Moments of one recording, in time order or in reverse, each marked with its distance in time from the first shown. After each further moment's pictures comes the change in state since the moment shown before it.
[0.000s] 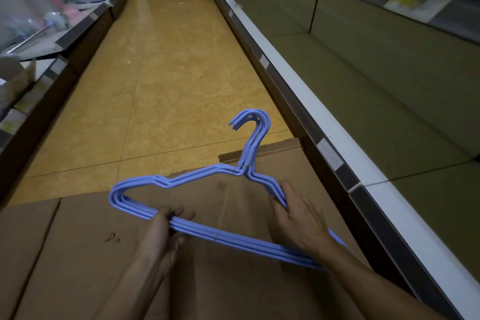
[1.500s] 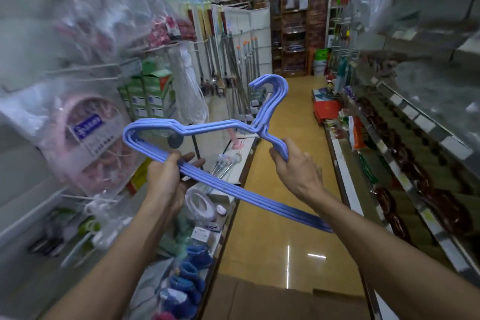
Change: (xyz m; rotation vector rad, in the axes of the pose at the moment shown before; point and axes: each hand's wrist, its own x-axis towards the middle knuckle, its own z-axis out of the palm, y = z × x) left_hand -0.700 0.724 0.057 -0.147 0.166 0.729; right_hand 0.015 -0.747 -0.613 0.157 0.150 -0.464
